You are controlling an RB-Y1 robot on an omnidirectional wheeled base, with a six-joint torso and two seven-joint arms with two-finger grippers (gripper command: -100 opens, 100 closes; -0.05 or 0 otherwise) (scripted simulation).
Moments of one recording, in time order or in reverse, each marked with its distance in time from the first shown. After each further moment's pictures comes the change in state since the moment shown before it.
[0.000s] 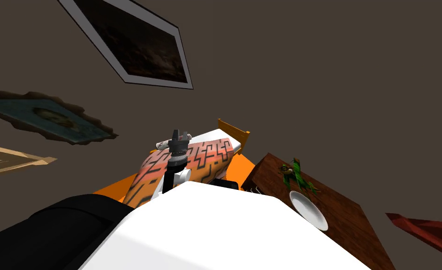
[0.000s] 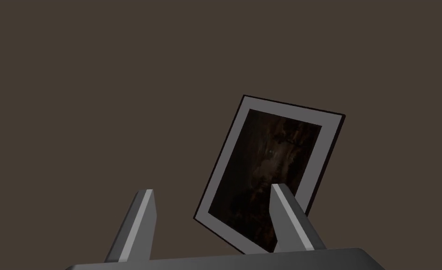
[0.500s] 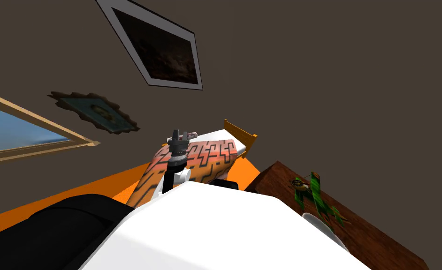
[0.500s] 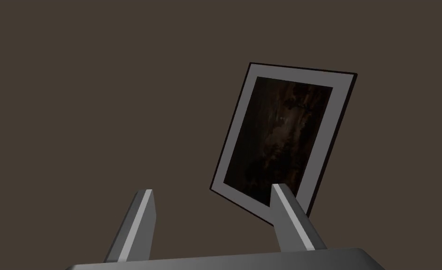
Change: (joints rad) left arm 0.000 0.000 0.000 0.000 0.000 0.000 0.000; right arm 0.011 -0.025 0.009 0.155 0.082 0.036 0.049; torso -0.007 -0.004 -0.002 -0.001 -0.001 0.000
